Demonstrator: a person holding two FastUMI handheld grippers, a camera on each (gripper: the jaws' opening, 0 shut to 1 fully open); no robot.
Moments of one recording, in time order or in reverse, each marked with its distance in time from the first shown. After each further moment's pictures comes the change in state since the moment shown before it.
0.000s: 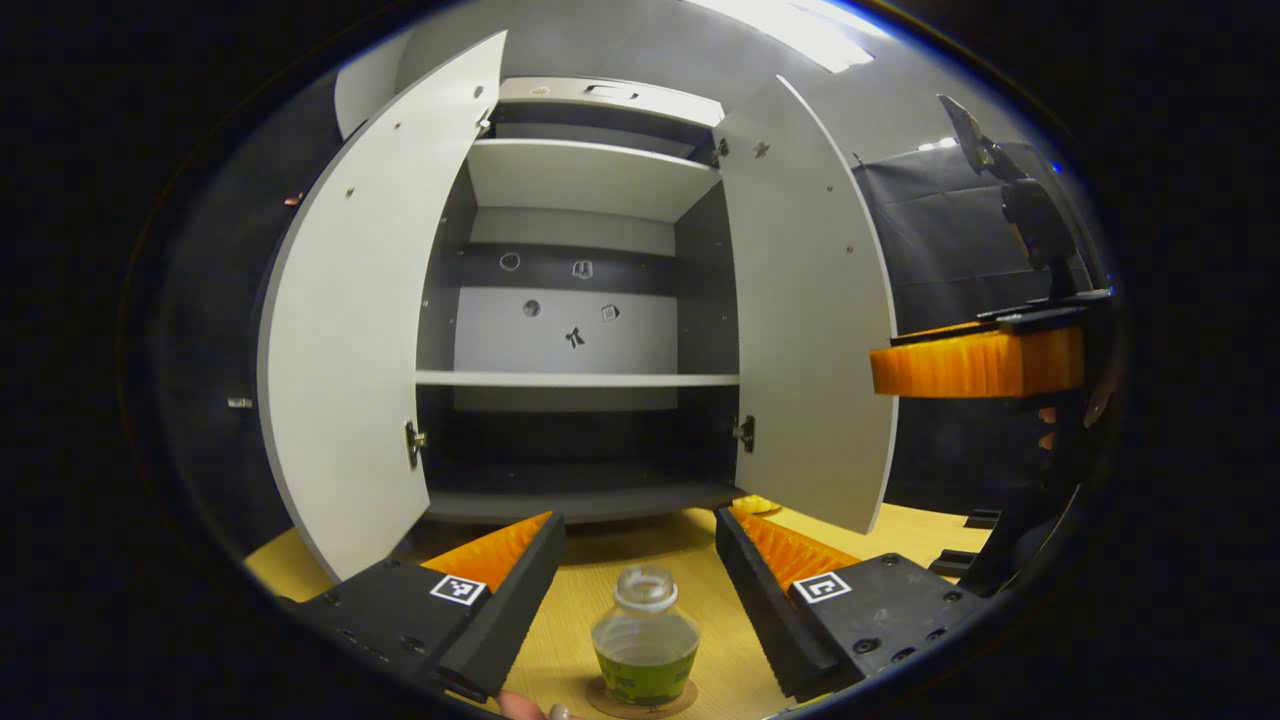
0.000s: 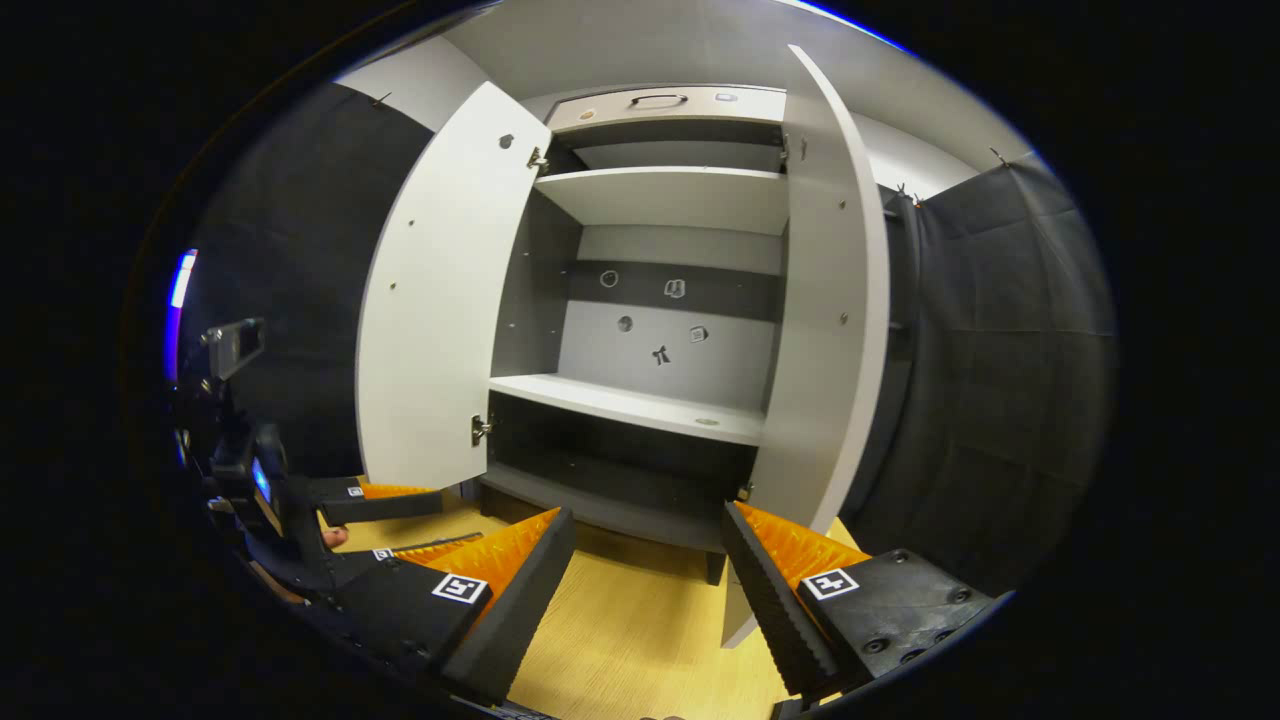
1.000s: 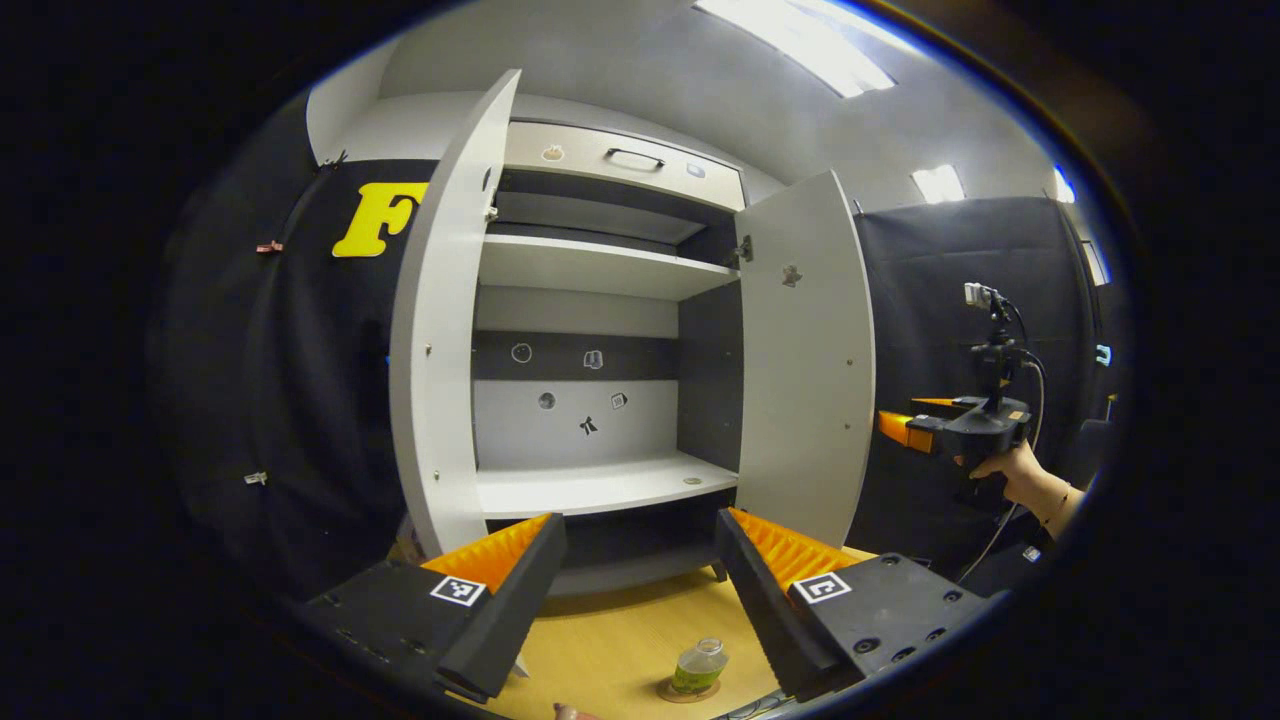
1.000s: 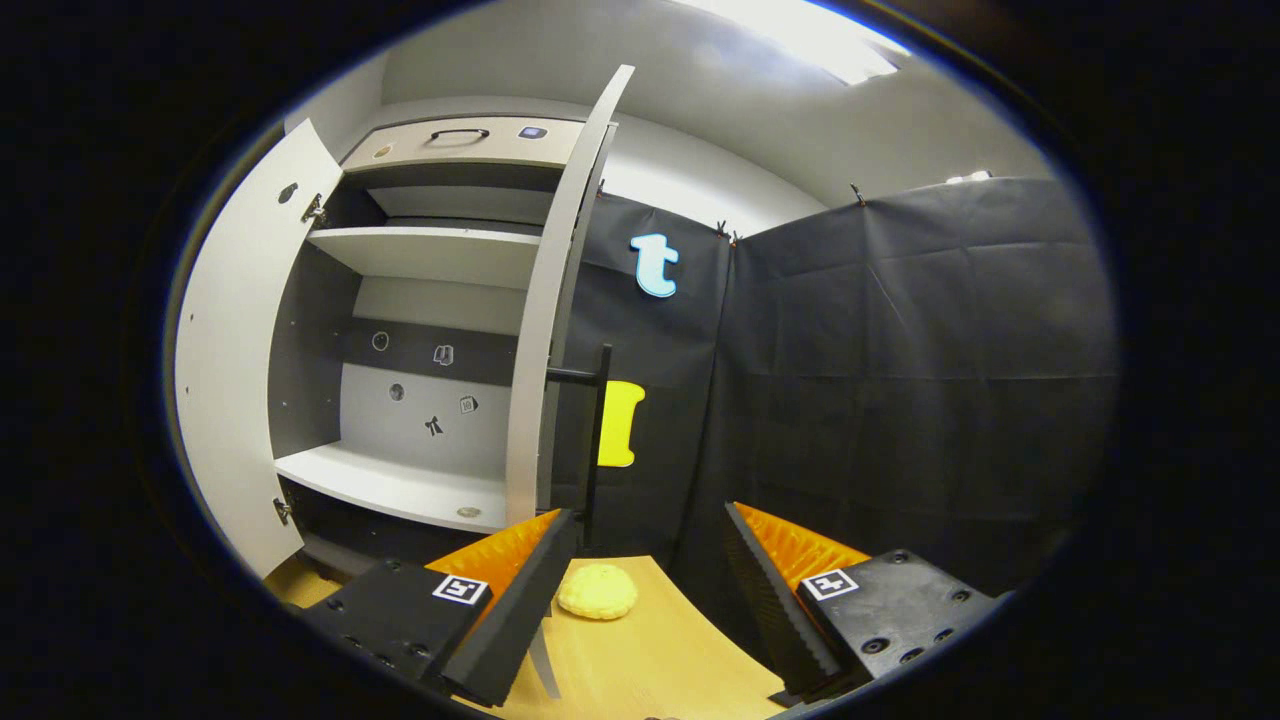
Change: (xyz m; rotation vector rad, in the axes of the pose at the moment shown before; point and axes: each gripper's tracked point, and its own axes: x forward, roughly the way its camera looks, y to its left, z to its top) left arm -0.069 0.103 0.193 -0.051 0.047 -0.055; right arm -0.001 -0.175 0.120 -0.015 -0.103 -0.526
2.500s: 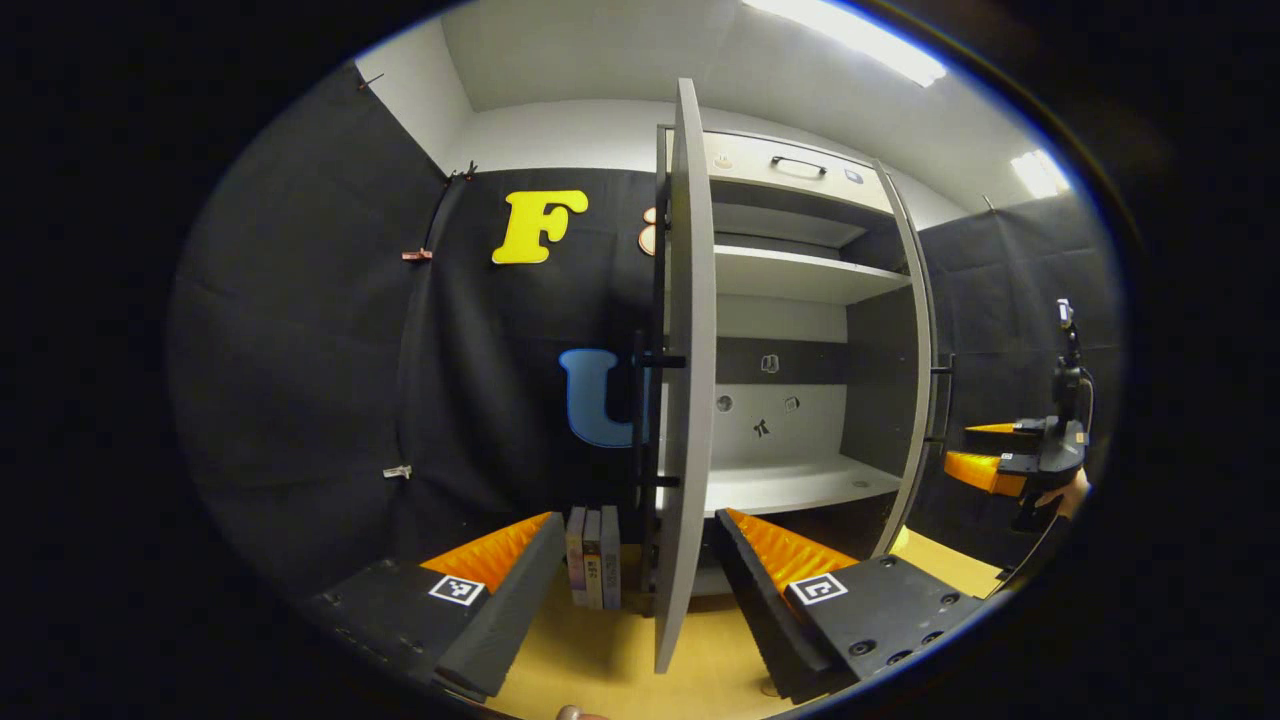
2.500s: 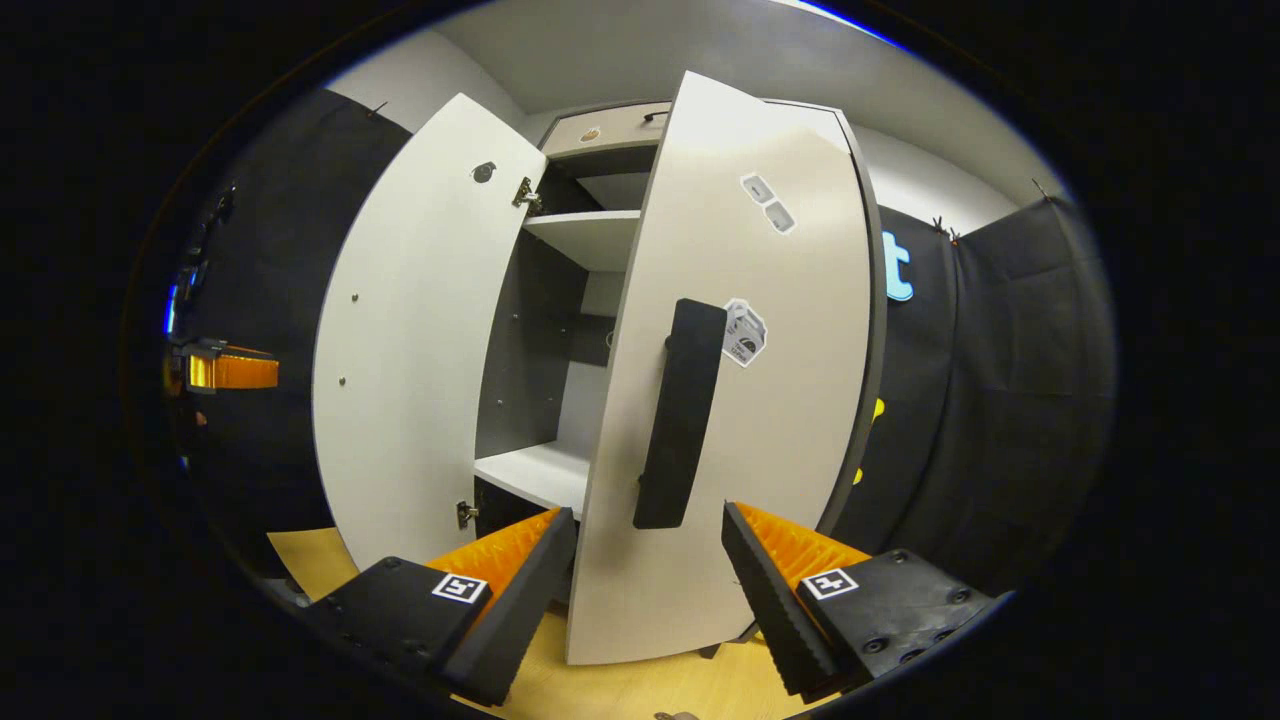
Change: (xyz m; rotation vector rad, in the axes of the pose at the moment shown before) left arm -0.044 0.147 0.003 -0.004 -0.005 0.405; right arm -0.011 0.225 -0.014 -0.007 0.009 0.595
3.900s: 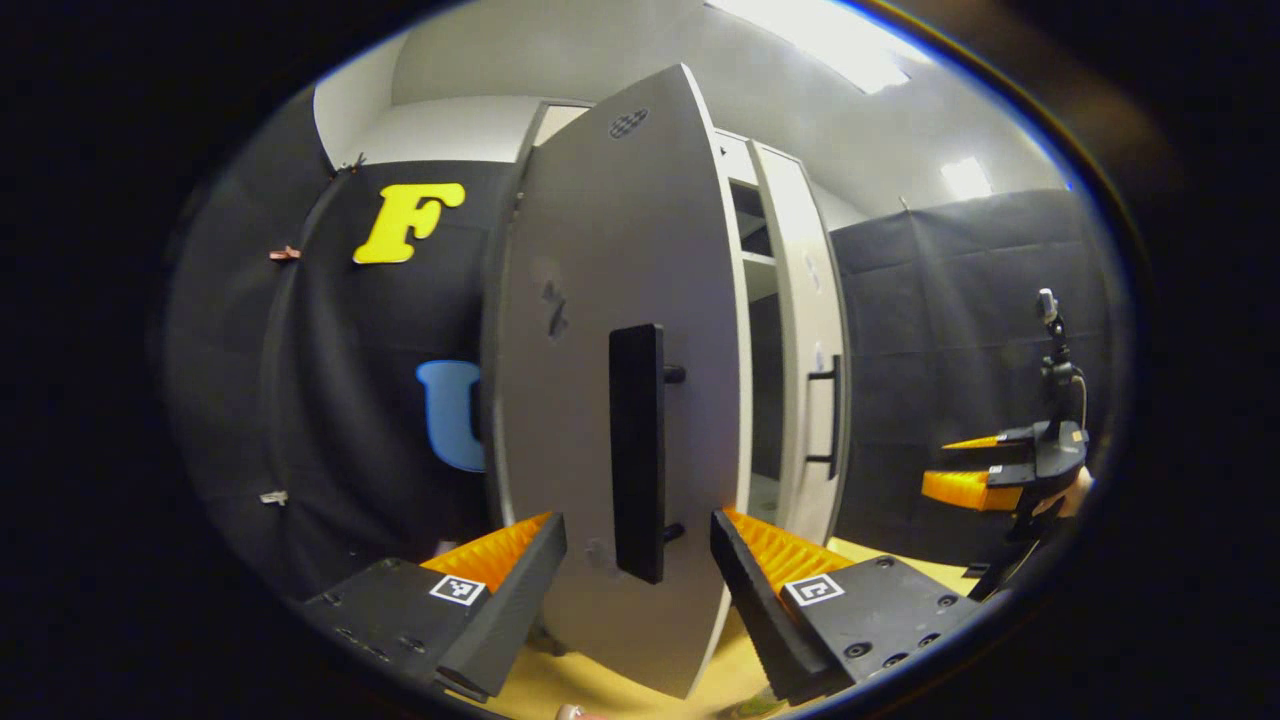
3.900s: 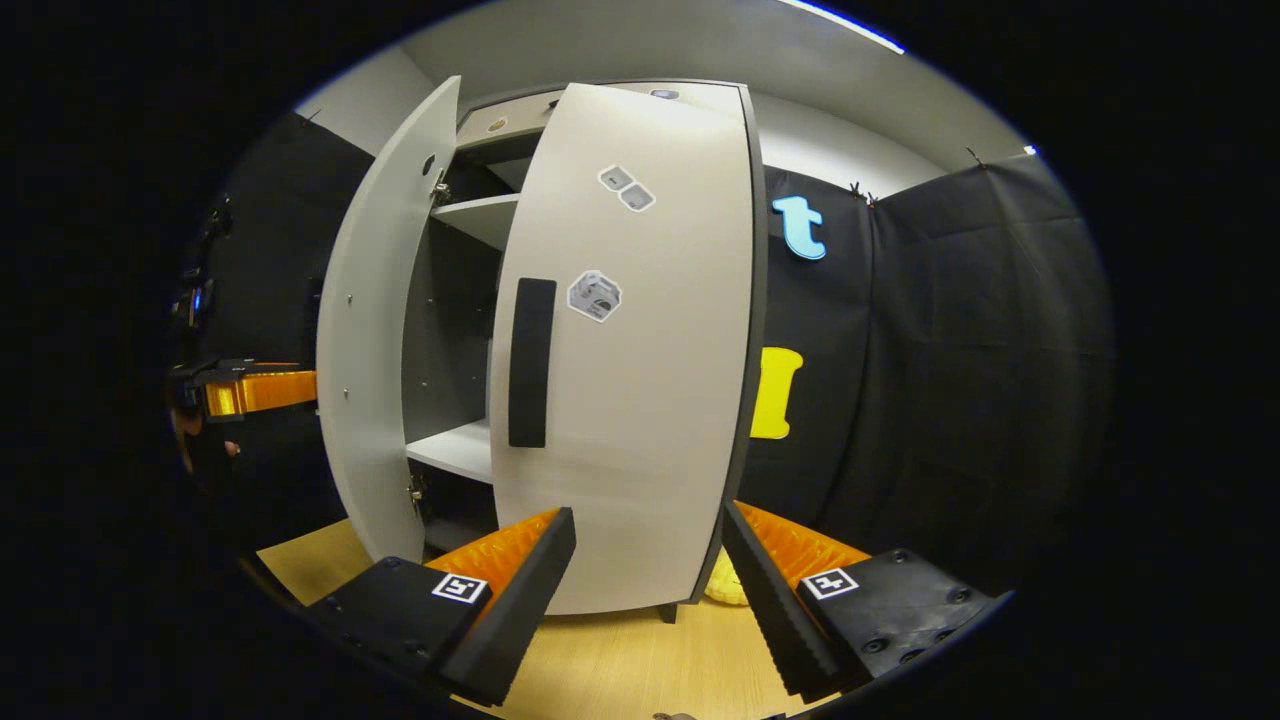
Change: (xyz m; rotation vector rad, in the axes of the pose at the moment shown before) left arm 0.100 -0.157 0.012 -0.019 -0.059 -0.396; right arm -0.042 -0.079 -0.019 0.081 0.086 -0.207
